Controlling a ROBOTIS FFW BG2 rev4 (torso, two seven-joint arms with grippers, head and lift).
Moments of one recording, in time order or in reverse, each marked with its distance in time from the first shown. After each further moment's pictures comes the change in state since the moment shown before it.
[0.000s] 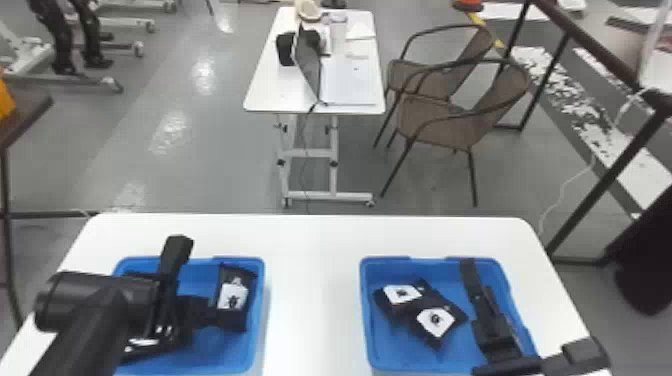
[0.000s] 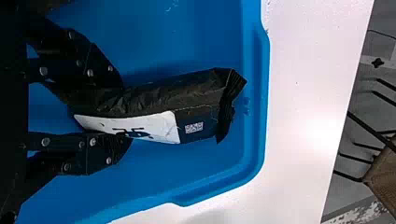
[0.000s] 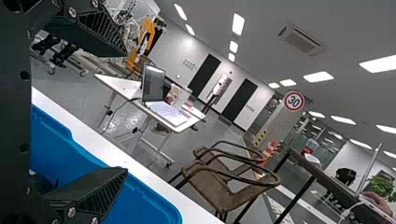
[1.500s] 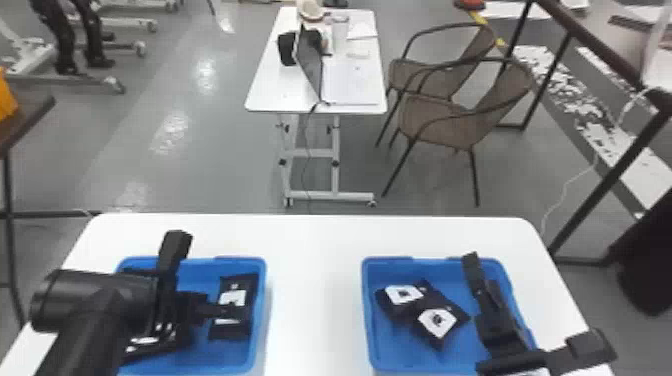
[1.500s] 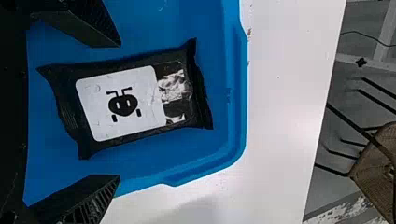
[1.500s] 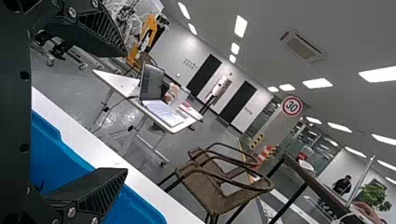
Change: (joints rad) left arm 0.073 -0.014 0.023 -0.190 -0.029 0.098 -0.039; right arm 0.001 0.000 0.000 -0.028 0.055 -0.012 -0.031
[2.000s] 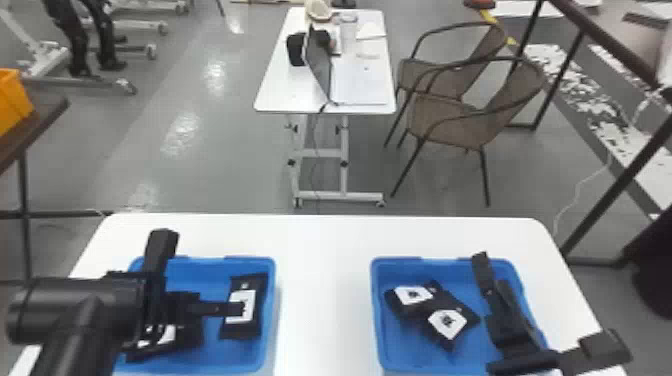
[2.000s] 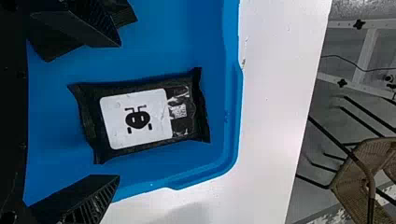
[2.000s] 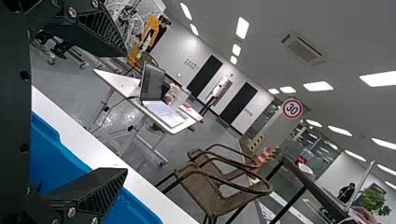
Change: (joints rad) left arm 0.112 0.007 0.060 -0.250 0.002 0.110 0.000; right arm 0.001 0.000 0.000 -0.008 0.019 0.000 -0.005
